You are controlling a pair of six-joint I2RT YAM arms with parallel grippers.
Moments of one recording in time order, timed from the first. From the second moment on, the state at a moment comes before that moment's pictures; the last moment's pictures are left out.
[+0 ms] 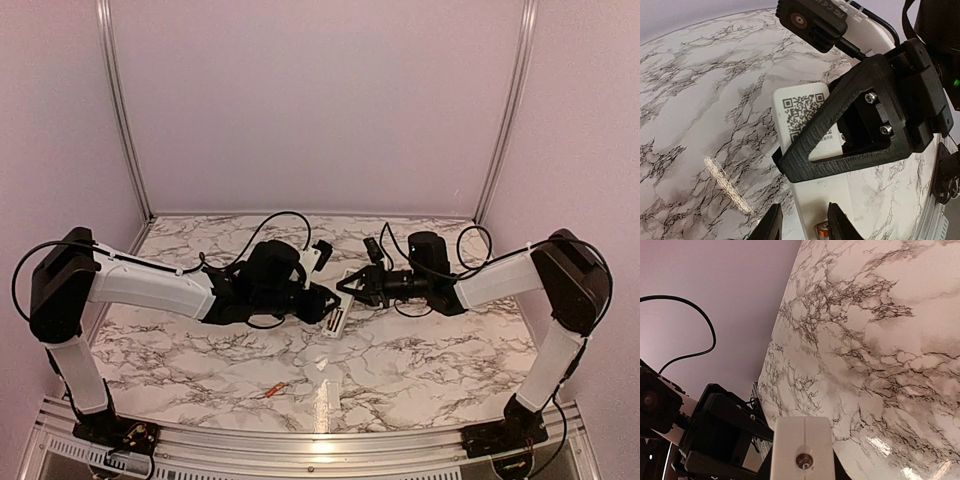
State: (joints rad) left arm -1.00 1.81 1.11 0.19 0.03 -0.37; right arm 0.58 1.74 0.81 0.56 -0.76 0.93
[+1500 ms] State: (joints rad) left arm -1.08 1.49 0.80 0.23 0.13 0.39; right arm 0.69 1.77 0.99 0.21 -0.90 0.61
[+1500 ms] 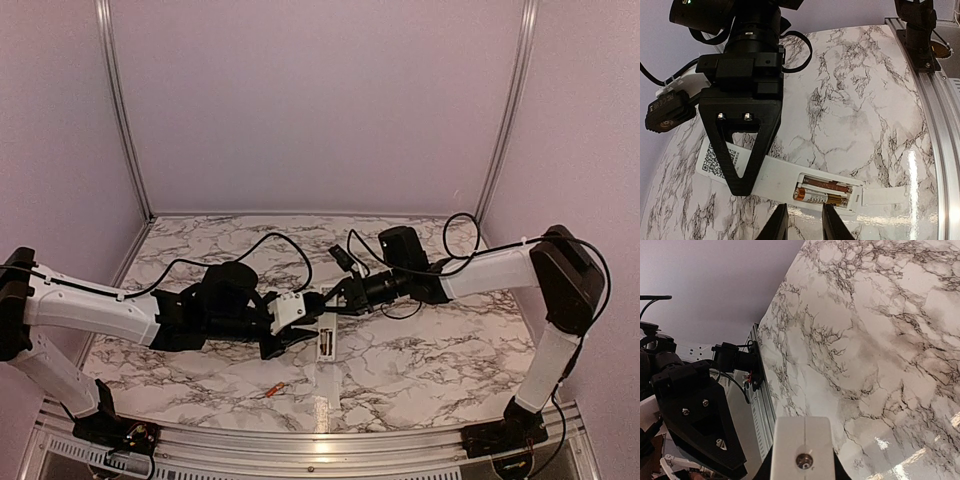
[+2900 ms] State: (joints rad) left arm -1.10 1.56 0.86 0.17 0.04 0.41; right arm 0.72 1.79 1.03 0.16 -0.90 0.59
